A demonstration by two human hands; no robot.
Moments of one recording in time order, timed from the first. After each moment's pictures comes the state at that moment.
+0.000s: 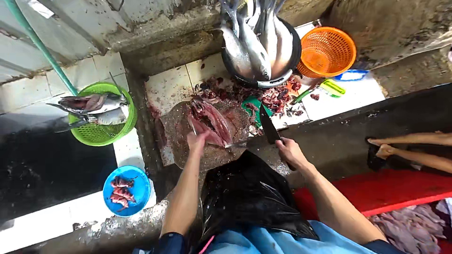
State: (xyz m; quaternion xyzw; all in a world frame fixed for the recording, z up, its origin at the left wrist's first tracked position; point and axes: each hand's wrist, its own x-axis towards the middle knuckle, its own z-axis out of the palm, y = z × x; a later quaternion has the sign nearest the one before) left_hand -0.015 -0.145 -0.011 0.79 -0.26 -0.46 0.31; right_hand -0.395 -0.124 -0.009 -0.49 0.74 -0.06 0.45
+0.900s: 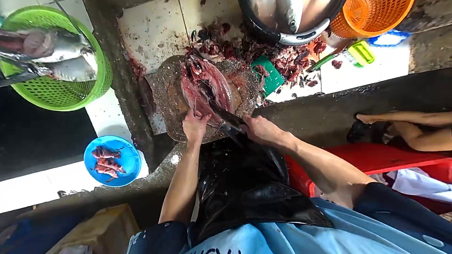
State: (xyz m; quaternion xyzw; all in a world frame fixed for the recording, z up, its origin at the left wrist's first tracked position) left_hand -0.011 -0.094 -0.030 0.84 -0.36 -0.38 0.13; right_hand -0.254 -0.137 0.035 -0.73 0.51 0.24 0.39
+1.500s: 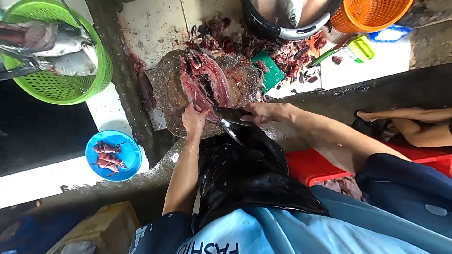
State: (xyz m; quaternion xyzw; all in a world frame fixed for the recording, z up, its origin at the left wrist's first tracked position) left_hand -0.009 -0.106 -0.032 0.85 -0.35 -0.38 0.09; right_hand -0.280 -0.198 -0.023 -0.77 0.32 0.25 0.50
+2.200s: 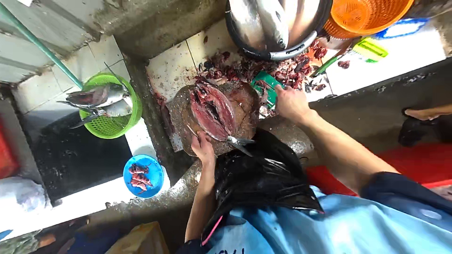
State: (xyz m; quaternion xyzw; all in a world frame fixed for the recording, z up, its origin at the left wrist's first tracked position) left_hand -0.032 -0.071 -0.004 0.77 -0.24 -0.32 0.50; right_hand -0.323 -0.232 0.033 -0.71 0.66 0.10 0.23
